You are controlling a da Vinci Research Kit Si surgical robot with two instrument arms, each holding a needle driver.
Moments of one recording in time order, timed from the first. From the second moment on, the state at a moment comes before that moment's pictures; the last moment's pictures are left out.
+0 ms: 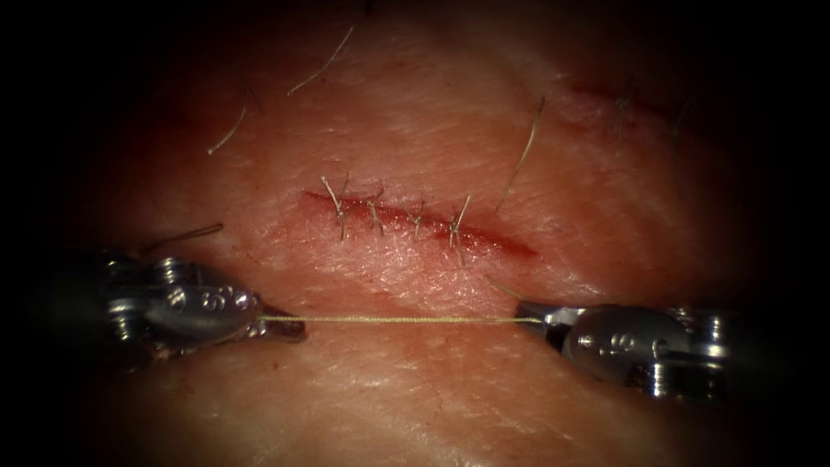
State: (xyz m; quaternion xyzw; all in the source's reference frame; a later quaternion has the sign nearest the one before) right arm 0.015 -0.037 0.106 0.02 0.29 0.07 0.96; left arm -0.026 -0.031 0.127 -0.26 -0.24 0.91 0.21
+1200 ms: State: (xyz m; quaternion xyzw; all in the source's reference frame) right arm 0.014 -0.037 0.099 -0.01 0.37 0.15 0.91; left arm -0.028 -0.027 0.129 -0.35 -0.19 0.90 0.17
